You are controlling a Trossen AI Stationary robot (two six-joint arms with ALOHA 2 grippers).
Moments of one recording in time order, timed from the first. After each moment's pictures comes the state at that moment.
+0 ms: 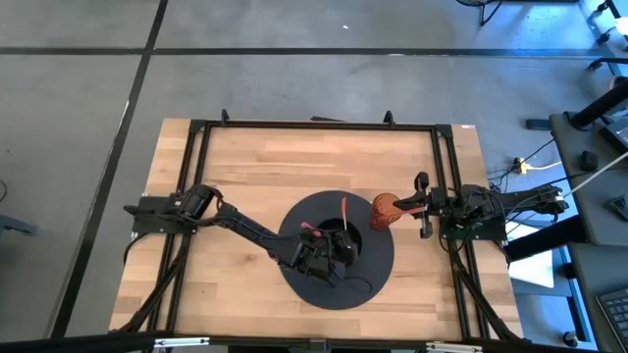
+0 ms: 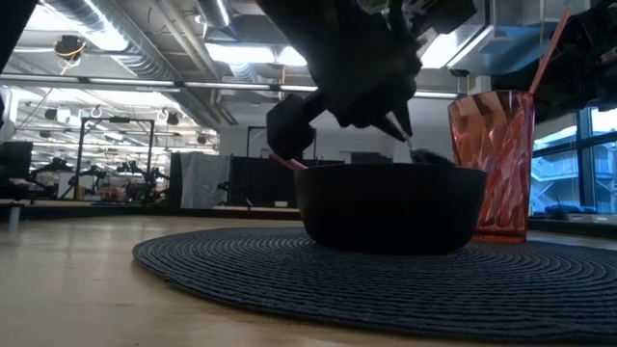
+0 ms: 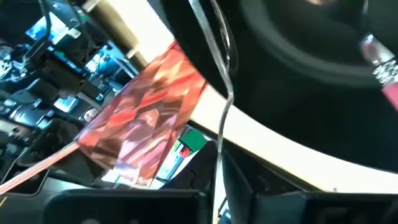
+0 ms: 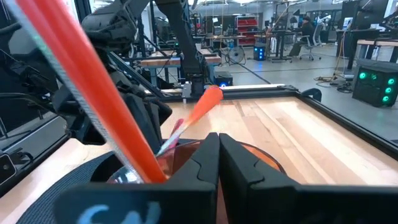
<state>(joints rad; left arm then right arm) -0.38 2.17 1.60 -0.30 -0.94 1.63 0.16 0.06 0.01 0.05 0.20 0.04</state>
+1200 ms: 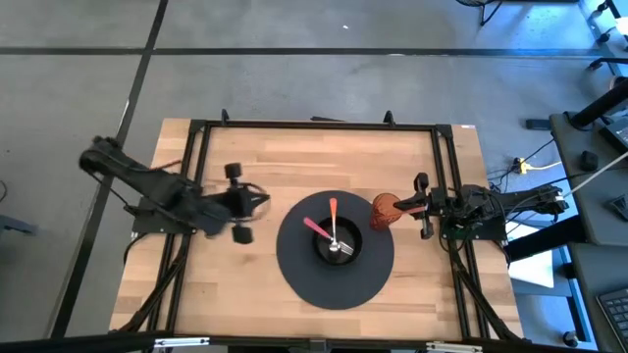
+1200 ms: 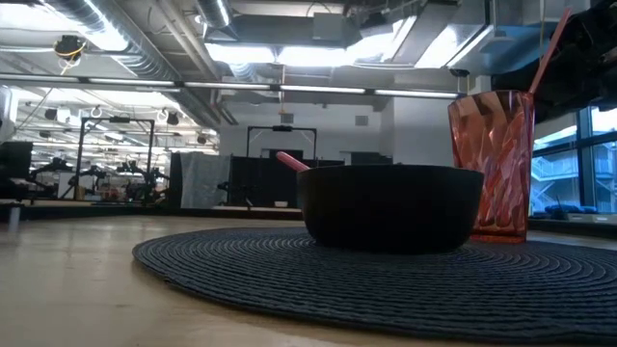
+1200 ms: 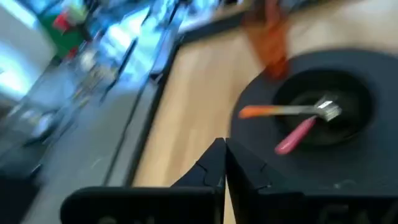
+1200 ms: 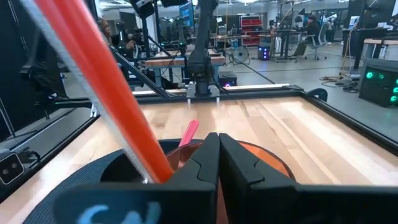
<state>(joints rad) -0.47 1.19 1.27 -0.86 -0.81 -0.11 0.16 0.06 0.01 0.05 0.18 0.05</state>
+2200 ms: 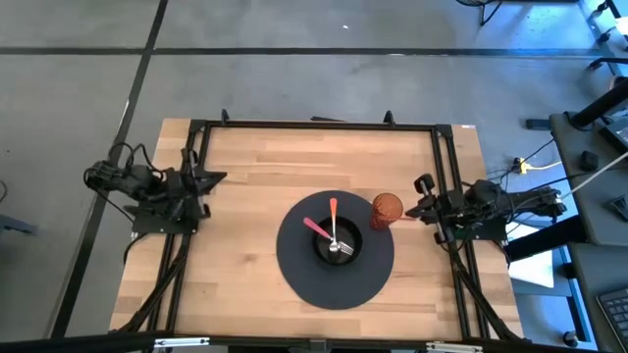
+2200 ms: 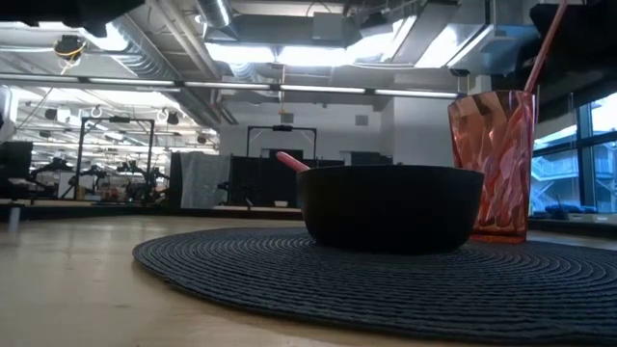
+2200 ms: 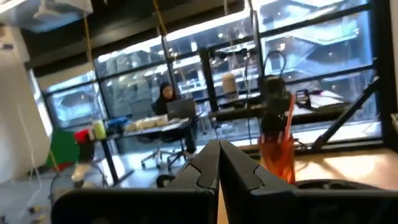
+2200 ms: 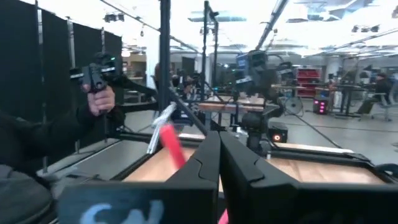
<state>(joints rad) -0.36 0.00 0.29 -0.03 -0.62 0.35 0.14 0.00 0.03 0.20 -0.10 -0.02</state>
